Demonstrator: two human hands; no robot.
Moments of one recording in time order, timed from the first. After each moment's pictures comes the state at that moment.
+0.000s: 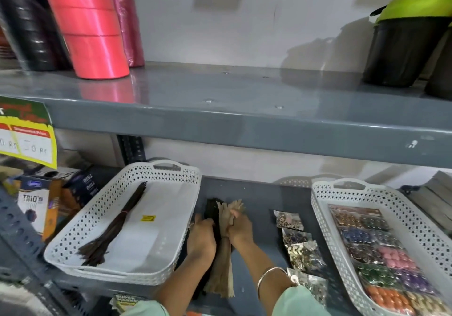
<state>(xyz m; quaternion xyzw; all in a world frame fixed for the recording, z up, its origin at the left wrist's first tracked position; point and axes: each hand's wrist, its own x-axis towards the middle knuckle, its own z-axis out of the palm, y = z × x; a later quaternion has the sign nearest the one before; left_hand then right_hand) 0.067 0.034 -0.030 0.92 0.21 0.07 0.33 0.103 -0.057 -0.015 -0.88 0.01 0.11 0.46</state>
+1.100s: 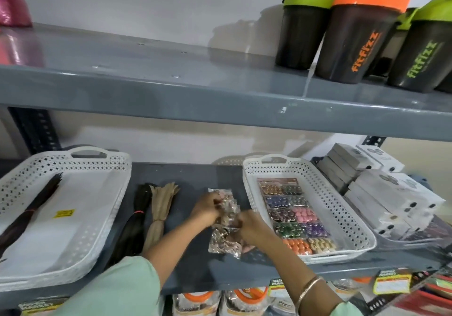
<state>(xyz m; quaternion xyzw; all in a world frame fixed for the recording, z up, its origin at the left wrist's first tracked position) 0.095 -0.108 0.006 0.91 -0.02 -0.08 0.41 0.042 -0.233 0.034 -0.93 0.03 0.20 0.31</state>
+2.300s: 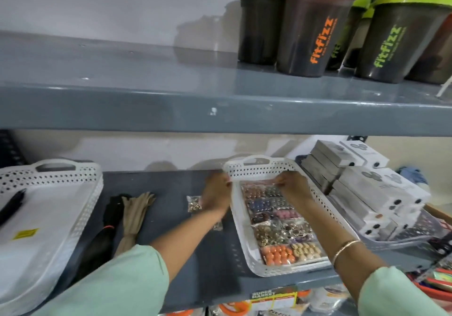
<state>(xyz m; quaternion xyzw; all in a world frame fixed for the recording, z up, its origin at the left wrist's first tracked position) 0.127 -0.189 0.043 0.89 -0.01 0.07 0.44 0.110 -0.363 0.076 -0.95 0.11 -0.09 0.27</state>
